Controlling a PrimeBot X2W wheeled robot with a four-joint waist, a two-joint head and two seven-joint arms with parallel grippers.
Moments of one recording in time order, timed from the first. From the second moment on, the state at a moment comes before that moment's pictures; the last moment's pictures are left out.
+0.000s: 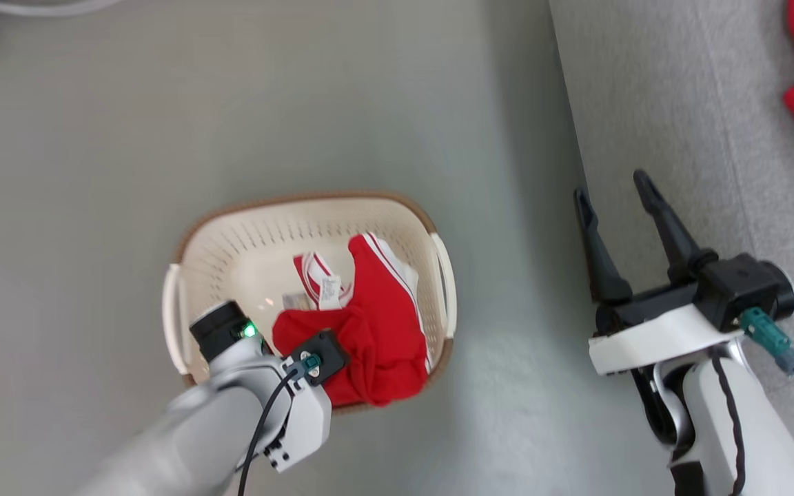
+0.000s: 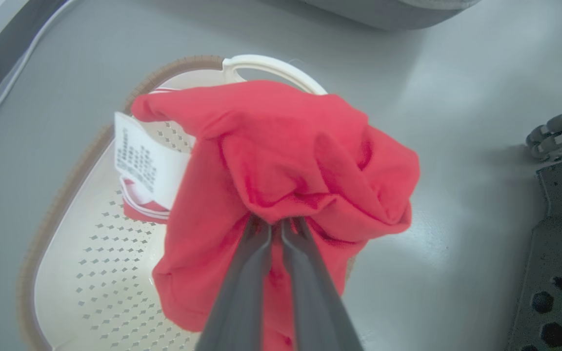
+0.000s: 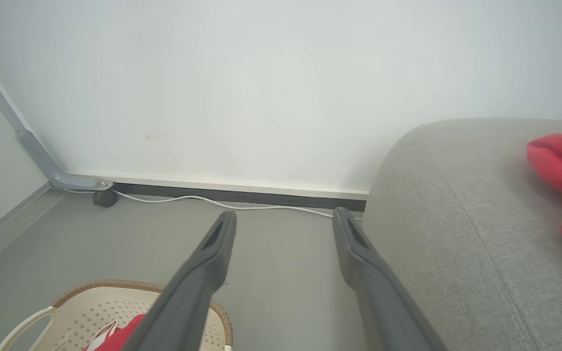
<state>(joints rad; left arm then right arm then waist) -0.77 0.22 -1.30 0.91 -0.44 -0.13 -0.20 -0.38 -0.05 0.18 0.21 0.13 0.13 -0.26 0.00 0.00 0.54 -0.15</state>
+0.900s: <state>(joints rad) -0.33 0.31 -0.80 0.51 -0.61 -0.12 -0.25 -0.10 -0.05 0.22 0.25 0.15 0.13 -0.26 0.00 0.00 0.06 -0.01</state>
